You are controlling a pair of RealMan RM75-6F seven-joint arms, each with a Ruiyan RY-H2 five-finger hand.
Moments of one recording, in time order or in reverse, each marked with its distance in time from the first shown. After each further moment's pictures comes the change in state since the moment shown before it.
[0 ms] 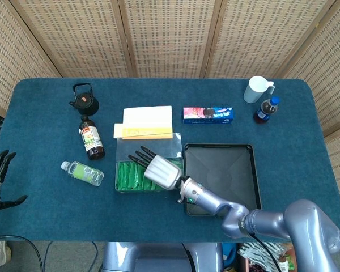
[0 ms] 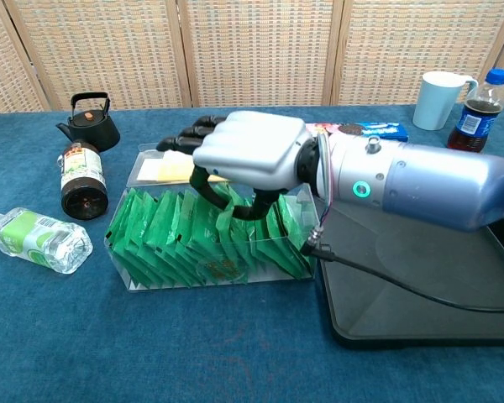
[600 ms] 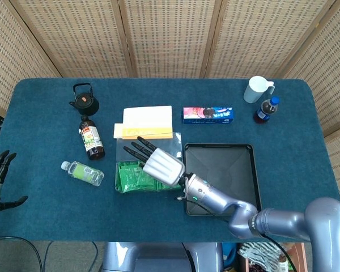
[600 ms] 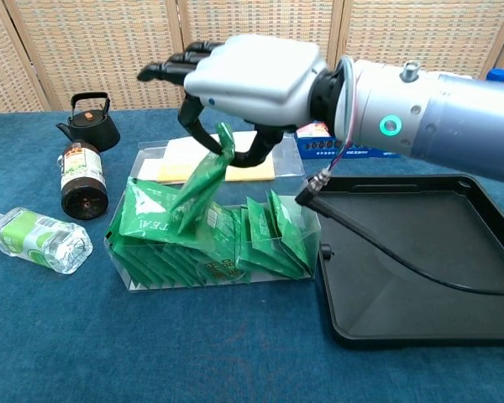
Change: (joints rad) left arm 0.005 0.004 0.006 -0.005 0.017 0.012 -0.006; right arm -0.021 0.147 0.068 -0.191 -0.037 0.059 -0.061
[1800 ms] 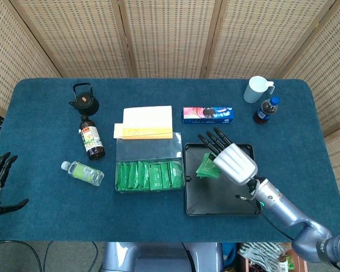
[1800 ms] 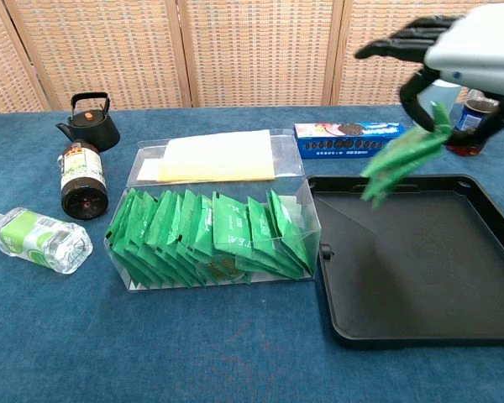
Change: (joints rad) left arm 0.024 0.011 0.022 -0.027 0.068 0.050 0.002; right arm -0.327 0.384 -0.151 -0.137 -0.076 0.183 0.052
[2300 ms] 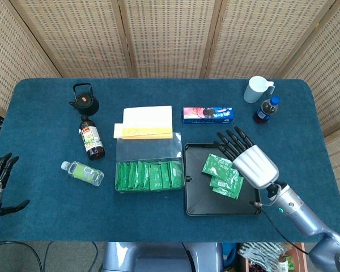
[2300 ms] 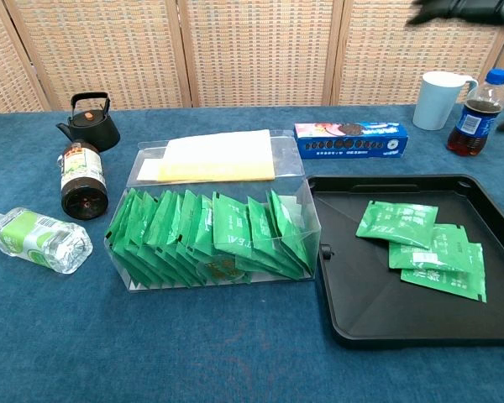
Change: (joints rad) left arm 0.005 -0.003 0.002 -0.005 0.006 0.009 0.015; right arm -0.101 0.109 0.013 -0.066 -0.032 0.132 0.026
